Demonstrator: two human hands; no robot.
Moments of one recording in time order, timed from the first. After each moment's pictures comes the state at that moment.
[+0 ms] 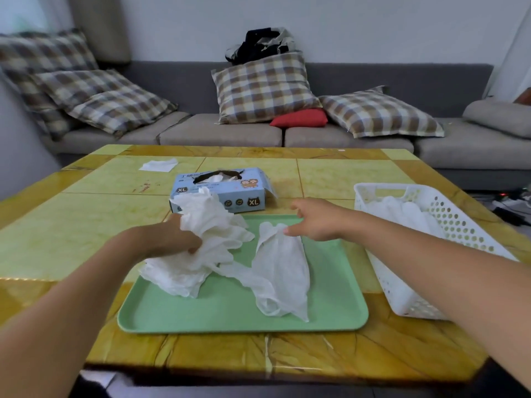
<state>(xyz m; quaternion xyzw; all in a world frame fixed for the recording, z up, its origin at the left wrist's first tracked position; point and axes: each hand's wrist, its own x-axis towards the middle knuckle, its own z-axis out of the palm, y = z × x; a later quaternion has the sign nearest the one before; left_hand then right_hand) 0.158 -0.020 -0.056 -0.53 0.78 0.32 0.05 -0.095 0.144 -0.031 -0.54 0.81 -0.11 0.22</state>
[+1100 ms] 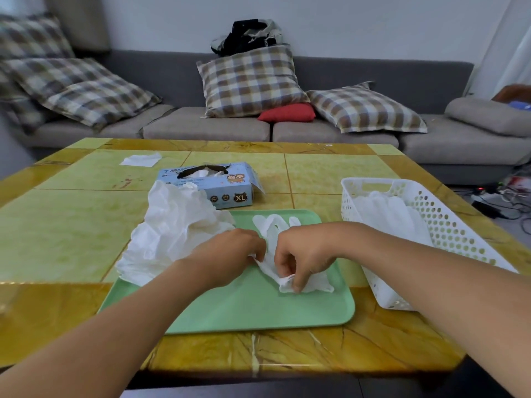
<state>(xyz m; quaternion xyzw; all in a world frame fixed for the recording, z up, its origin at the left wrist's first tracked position) 0.074 0.048 -0.101 -0.15 0.98 0.10 -0.05 -0.082 0.162 -0.044 -0.68 0.67 0.11 0.29</state>
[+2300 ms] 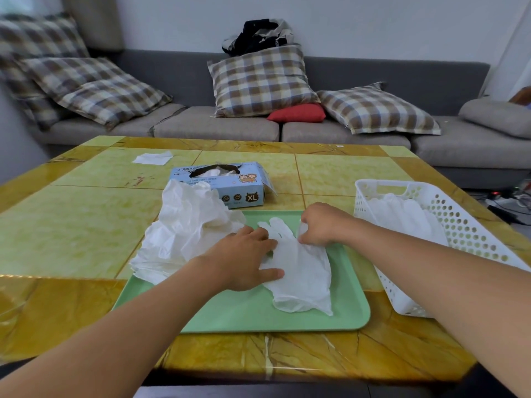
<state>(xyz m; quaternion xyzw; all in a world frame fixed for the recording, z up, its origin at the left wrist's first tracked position) 0.072 0.052 -0.100 -0.21 0.98 0.01 0.07 -0.129 0.118 -0.079 -0.52 0.85 0.03 0.10</state>
